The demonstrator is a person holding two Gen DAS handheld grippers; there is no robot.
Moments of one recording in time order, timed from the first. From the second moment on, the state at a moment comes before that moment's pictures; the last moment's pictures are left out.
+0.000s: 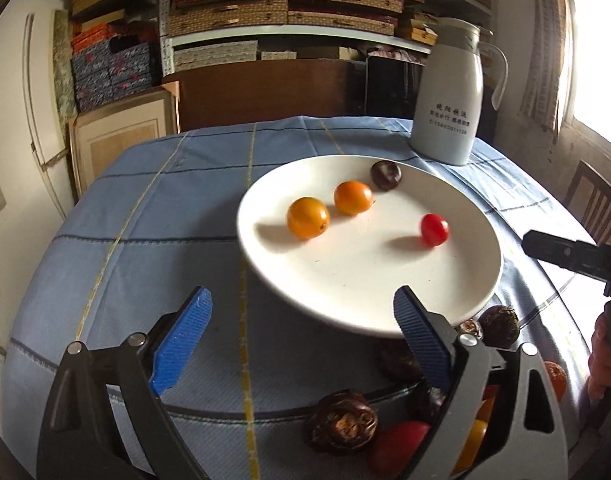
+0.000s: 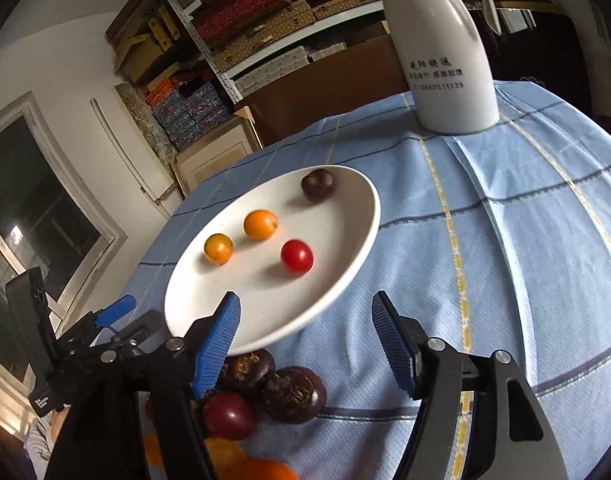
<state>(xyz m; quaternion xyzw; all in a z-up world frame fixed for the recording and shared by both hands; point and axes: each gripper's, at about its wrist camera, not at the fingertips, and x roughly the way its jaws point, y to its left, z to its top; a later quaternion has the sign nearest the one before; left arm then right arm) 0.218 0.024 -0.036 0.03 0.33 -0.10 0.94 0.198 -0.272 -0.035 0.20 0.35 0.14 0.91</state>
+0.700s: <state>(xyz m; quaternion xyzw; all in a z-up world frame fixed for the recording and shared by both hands) 0.185 0.038 -0.062 0.03 0.38 -0.12 0.92 0.177 -0.282 -0.052 0.22 0.38 0.14 0.89</state>
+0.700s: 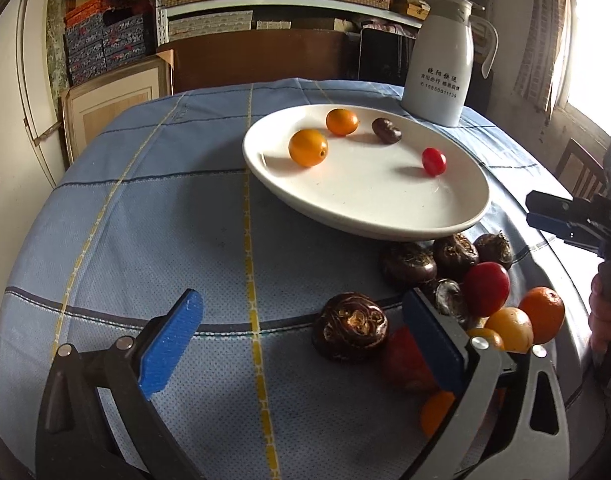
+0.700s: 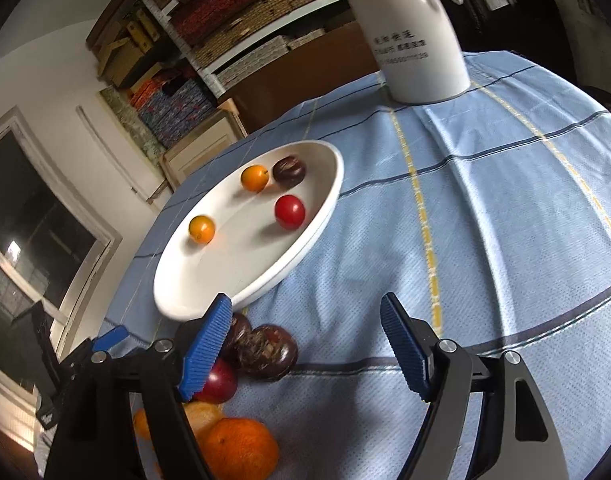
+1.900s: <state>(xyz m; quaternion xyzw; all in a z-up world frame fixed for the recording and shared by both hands) 0.184 0.047 -0.067 0.08 0.40 -0.10 0.91 0.182 -0.242 -0.062 0.06 0.43 0.11 0.89</state>
